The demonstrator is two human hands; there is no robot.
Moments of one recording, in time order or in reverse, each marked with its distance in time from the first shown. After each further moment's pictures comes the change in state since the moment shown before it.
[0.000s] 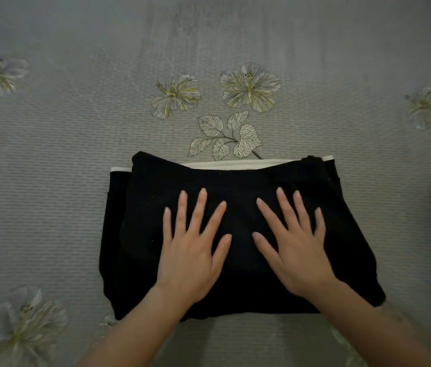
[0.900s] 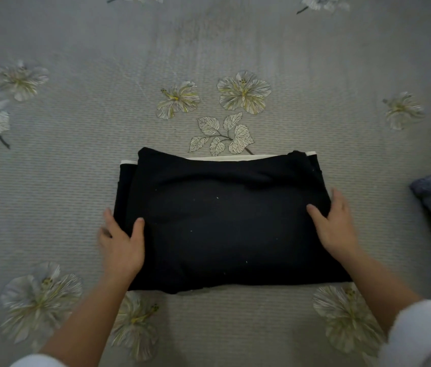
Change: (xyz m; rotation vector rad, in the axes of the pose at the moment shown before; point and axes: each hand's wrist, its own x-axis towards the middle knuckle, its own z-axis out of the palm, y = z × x) left_hand -0.042 -0.080 0.005 -0.593 0.070 -0.908; right_hand -0.002 0.100 -0.004 0.427 0.102 0.559
